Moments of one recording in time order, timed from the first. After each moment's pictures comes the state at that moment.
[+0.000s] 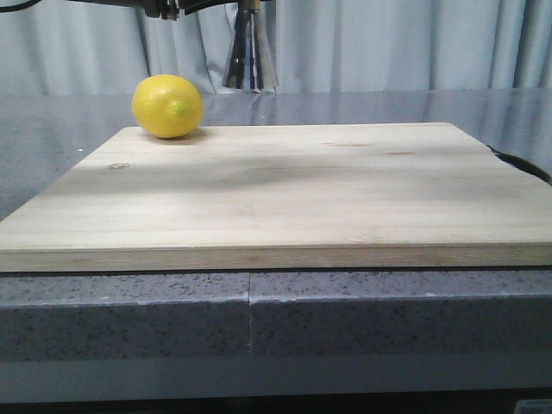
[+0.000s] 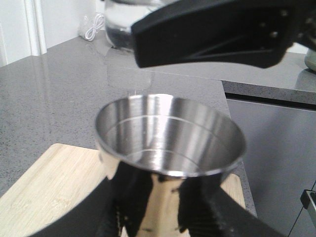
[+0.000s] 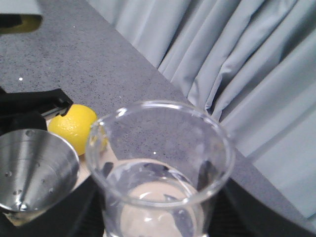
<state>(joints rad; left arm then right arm) -0.36 1.69 -1.10 -1.71 1.17 2.03 0.63 1.26 -1.16 -0.48 0.24 -0.04</state>
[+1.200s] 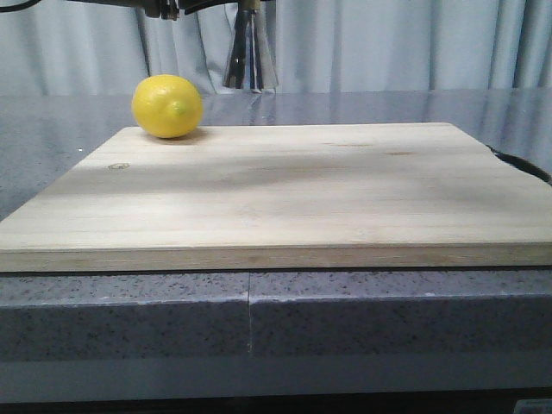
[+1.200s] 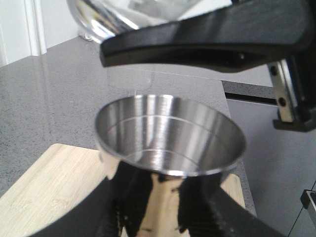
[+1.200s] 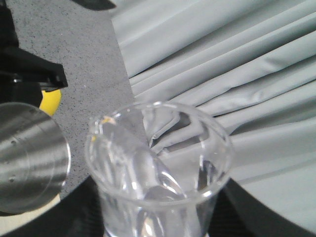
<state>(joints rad) -0.36 1.69 -1.10 -1.71 1.17 2.03 0.69 1.32 -1.17 -1.04 0.21 -0.04</state>
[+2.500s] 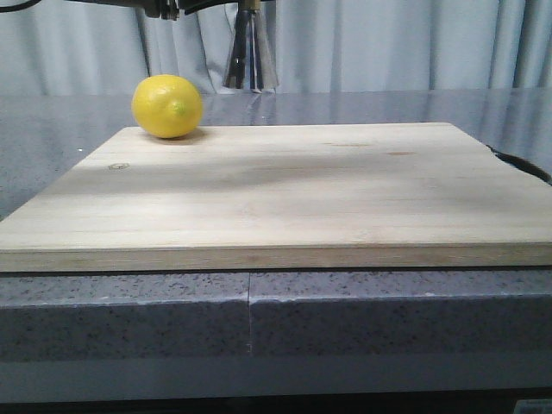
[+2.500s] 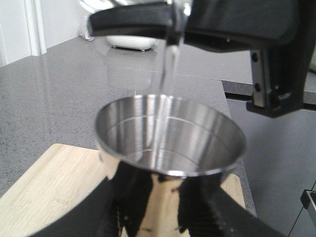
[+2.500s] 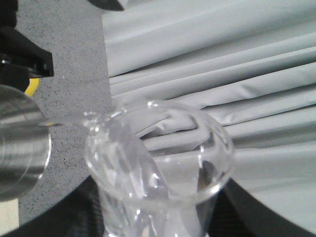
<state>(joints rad) -0.36 1.69 -1.10 -1.71 1.17 2.03 0.69 1.32 -1.17 -1.25 0.19 -0.05</state>
